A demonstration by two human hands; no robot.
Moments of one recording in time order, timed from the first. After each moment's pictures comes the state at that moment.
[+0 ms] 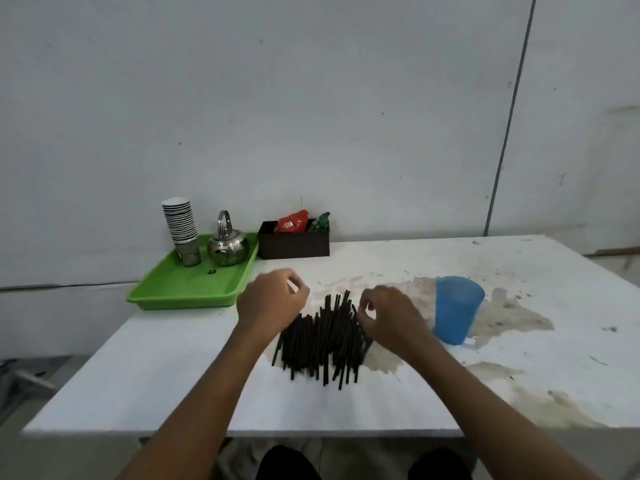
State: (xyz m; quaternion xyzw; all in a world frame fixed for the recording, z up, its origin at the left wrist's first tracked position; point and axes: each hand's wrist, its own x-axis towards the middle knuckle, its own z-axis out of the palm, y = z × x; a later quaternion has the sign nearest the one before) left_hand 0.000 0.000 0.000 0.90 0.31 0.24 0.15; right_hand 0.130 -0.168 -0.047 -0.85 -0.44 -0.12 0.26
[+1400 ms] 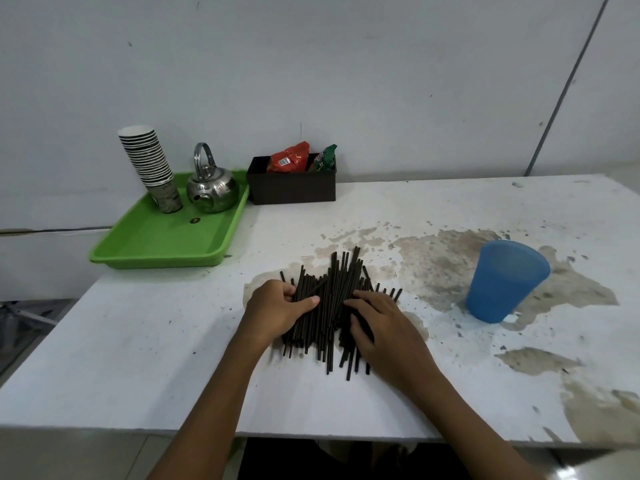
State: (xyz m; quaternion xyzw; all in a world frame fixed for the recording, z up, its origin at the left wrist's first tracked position) left_hand 0.034 0.036 -0.092 0.85 0.38 0.09 0.36; right_hand 0.127 -0.146 -0.141 -0.83 -0.47 -0.07 0.30
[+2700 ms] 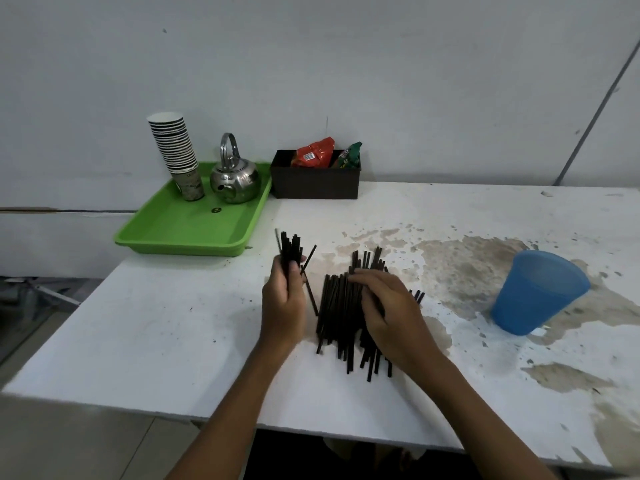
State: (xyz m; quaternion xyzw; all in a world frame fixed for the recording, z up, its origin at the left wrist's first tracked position) left_hand 0.027 0.035 -0.120 0.70 0.27 0.41 0.52; right_hand 0.121 -0.115 -0.107 -0.78 -0.46 -0.02 0.42
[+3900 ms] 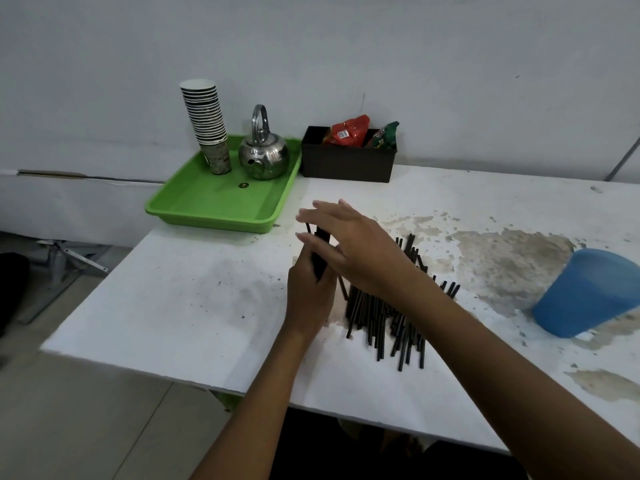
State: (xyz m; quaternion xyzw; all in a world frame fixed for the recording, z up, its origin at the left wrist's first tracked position) left_hand 0.021 0.043 -0.119 0.74 0.27 0.39 0.48; right_hand 0.104 -0.020 -0.036 -0.71 -0.64 -0.02 0.30
